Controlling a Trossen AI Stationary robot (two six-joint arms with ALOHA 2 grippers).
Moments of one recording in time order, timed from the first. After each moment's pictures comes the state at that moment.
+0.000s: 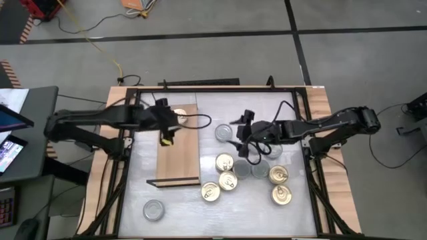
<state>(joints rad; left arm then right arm) 0.06 1.10 1.11 -0.77 -0.38 0.17 0.07 1.31 0.92 -0.12 0.37 -0.14</state>
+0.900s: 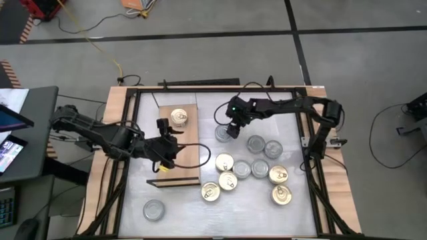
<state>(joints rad) -0.35 1.16 1.12 -0.68 -0.70 0.00 -0.39 1.78 1.08 -0.36 -0.11 0.17</state>
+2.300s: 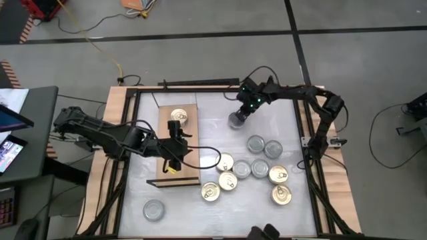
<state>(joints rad) -0.29 1.27 1.18 -0.65 -0.58 0.09 -0.67 1.80 1.11 -0.51 -0.19 0.07</state>
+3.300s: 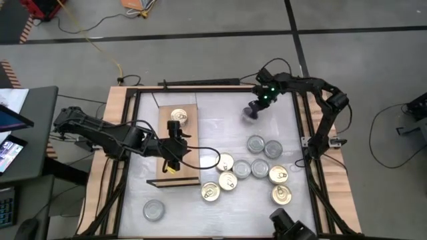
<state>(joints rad) -0.29 1.27 1.18 -0.68 -0.56 0.09 -0.93 1.81 1.11 -0.73 -0.37 0.02</state>
